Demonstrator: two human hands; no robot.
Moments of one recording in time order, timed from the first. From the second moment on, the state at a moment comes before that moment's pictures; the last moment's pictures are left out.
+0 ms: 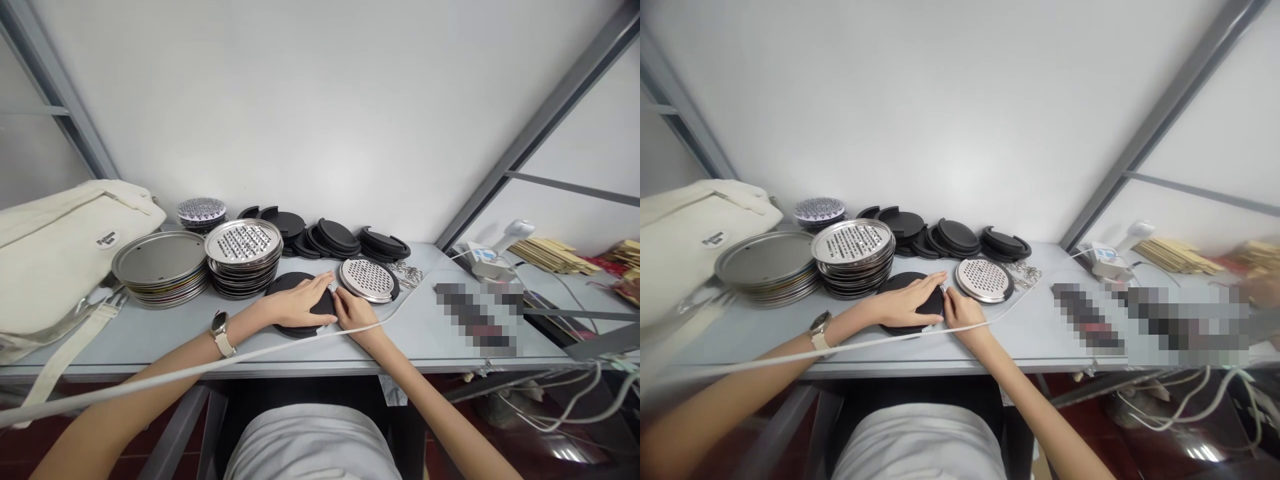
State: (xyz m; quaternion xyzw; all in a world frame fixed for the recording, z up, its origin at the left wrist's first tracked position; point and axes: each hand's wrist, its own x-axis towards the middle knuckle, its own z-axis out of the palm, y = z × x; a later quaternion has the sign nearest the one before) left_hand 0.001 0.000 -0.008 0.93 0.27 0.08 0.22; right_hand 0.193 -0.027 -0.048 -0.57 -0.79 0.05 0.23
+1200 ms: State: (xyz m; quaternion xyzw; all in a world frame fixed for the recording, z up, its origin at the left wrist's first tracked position) left_hand 0.007 0.002 -0.013 0.95 0.23 0.19 0.12; right_hand 0.194 -0.029 -0.047 -0.53 -0.79 0.11 0.29
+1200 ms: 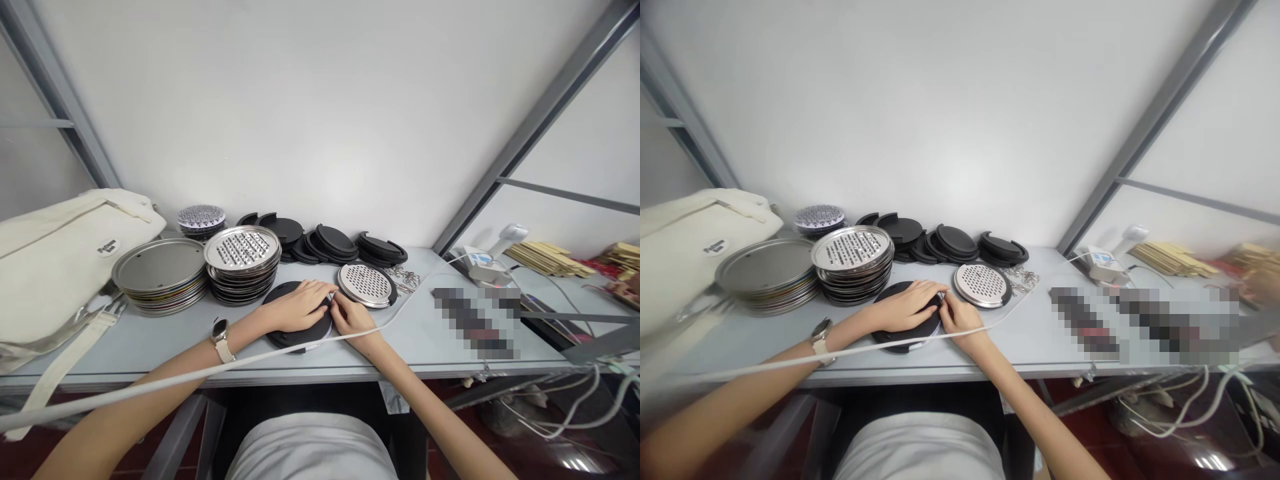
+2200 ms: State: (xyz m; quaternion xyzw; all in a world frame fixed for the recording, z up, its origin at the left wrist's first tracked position) left_hand 0.010 0.003 -0.012 0.94 0.24 0.23 0.10; right_hand 0.193 -0.036 -0.040 -0.52 -0.79 0.15 0.30
